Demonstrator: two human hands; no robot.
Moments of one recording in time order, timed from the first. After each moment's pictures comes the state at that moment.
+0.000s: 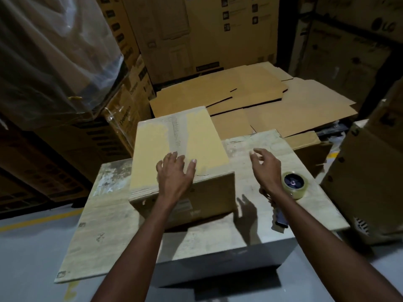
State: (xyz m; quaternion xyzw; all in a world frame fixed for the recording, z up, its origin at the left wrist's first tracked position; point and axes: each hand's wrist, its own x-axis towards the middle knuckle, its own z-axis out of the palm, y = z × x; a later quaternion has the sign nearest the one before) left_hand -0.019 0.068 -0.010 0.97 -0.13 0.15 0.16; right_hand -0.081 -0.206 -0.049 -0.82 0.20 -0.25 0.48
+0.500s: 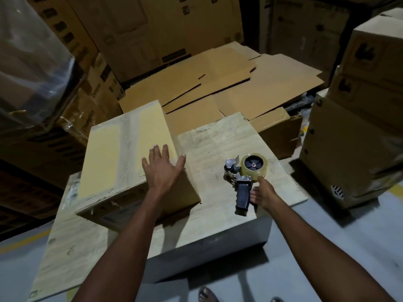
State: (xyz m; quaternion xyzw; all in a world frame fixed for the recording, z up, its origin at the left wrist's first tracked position) left_hand -0.031 -0.055 -0.035 0.99 -0.11 0.06 0.05; right_hand -0.154 -0.326 -0.196 -0.41 0.48 0.08 0.77
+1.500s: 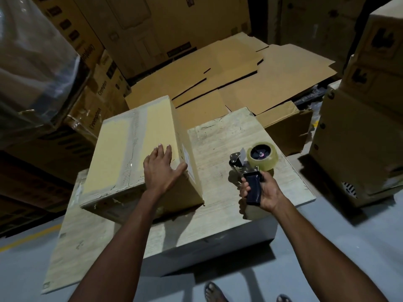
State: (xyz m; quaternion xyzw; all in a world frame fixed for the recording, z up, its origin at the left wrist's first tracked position) left_hand -0.031 -0.035 -0.031 0.98 -0.17 0.06 0.02; right_hand -0.156 -0.319 -0.179 -0.13 0.25 0.17 0.94
